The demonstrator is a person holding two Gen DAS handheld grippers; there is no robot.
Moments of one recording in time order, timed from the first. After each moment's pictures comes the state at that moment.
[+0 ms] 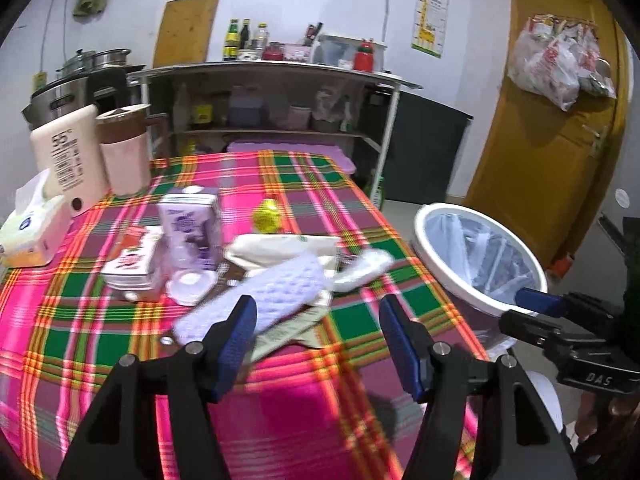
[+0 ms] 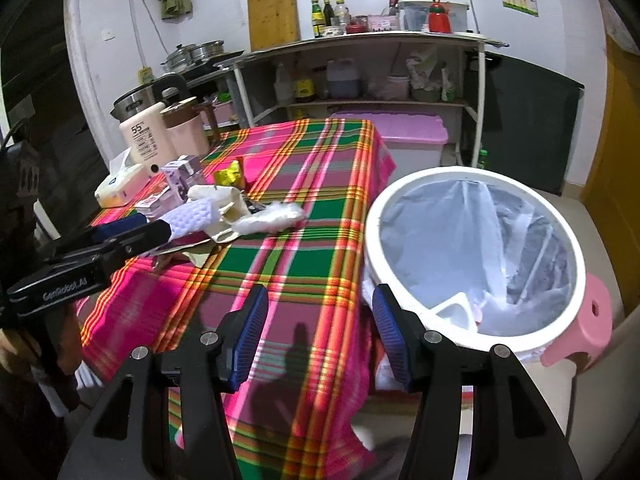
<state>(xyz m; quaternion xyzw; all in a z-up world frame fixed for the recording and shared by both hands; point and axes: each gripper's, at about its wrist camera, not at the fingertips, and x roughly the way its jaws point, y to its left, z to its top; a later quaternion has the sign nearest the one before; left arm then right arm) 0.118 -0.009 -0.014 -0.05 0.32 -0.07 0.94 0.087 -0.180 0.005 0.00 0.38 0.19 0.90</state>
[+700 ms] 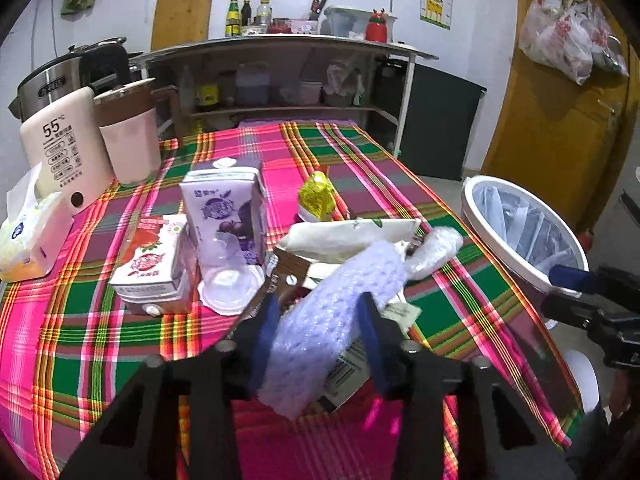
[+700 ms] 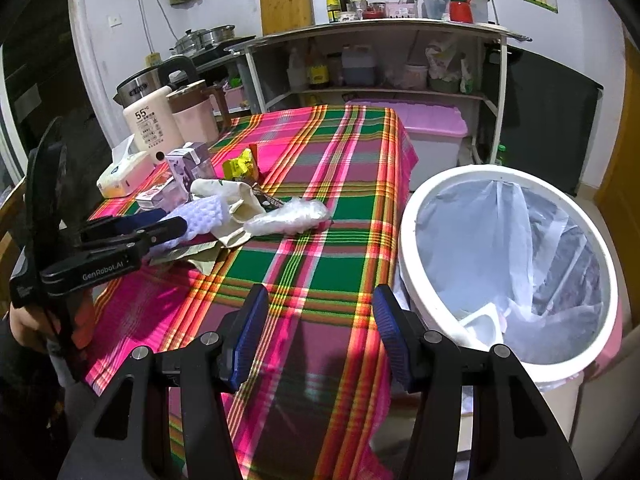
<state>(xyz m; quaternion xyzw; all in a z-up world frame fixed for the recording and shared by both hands) 0.150 0.019 -0.042 -0.01 0.36 -0.06 0.93 0.111 -0.152 -0.008 -0.01 0.40 0.21 0.89</state>
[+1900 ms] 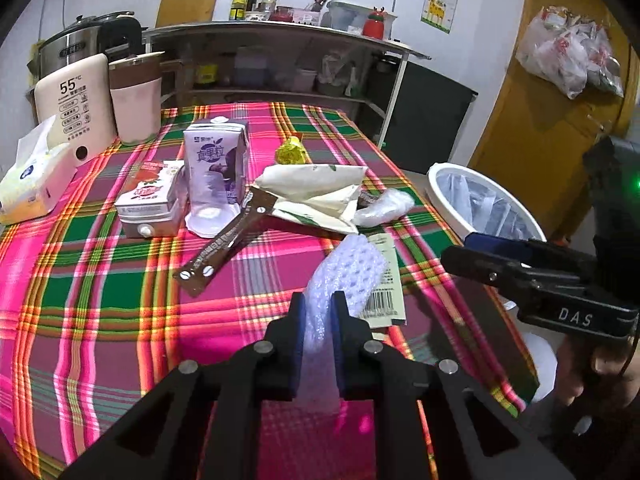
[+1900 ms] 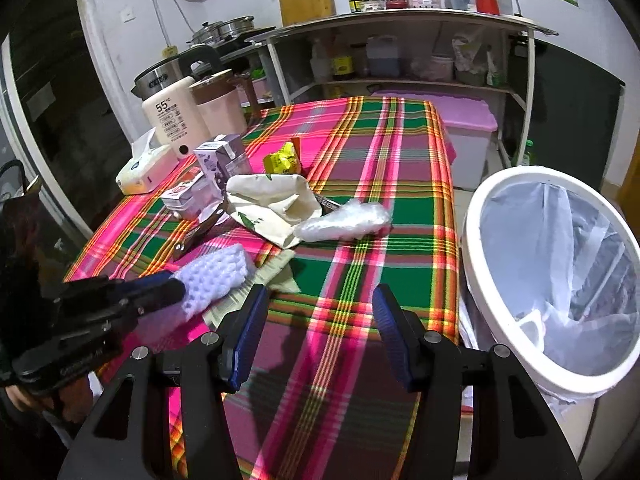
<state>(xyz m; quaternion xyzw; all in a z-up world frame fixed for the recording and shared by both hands) 0.096 0.015 -0.038 -0.07 0.38 -0.08 0.92 0.117 -0.116 -0.011 0.00 0.42 0.24 0.88</state>
